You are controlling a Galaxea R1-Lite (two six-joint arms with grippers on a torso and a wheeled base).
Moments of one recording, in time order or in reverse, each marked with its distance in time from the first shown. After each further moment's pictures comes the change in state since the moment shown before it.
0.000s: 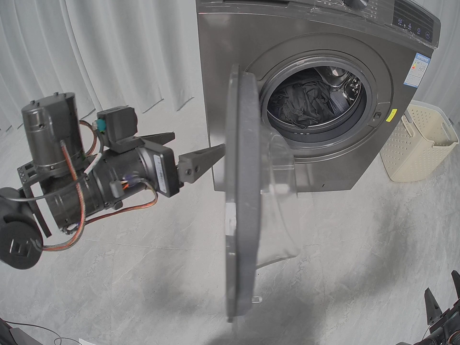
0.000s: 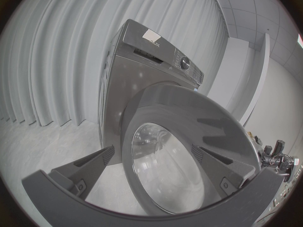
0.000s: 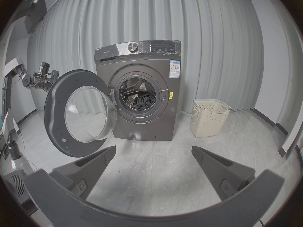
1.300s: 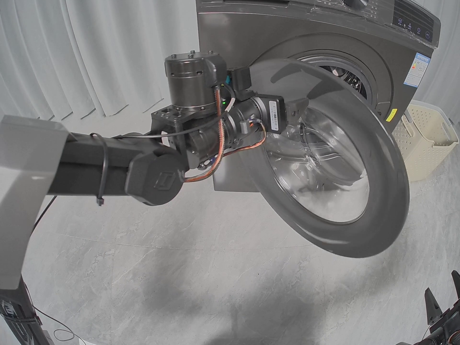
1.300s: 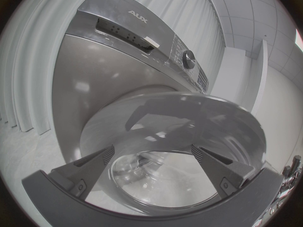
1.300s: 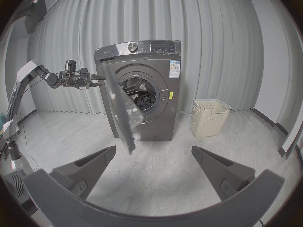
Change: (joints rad) left arm -0.111 0.531 -0.721 0.050 0.070 -0.031; right arm -0.001 0.000 0.000 0.000 0.000 0.001
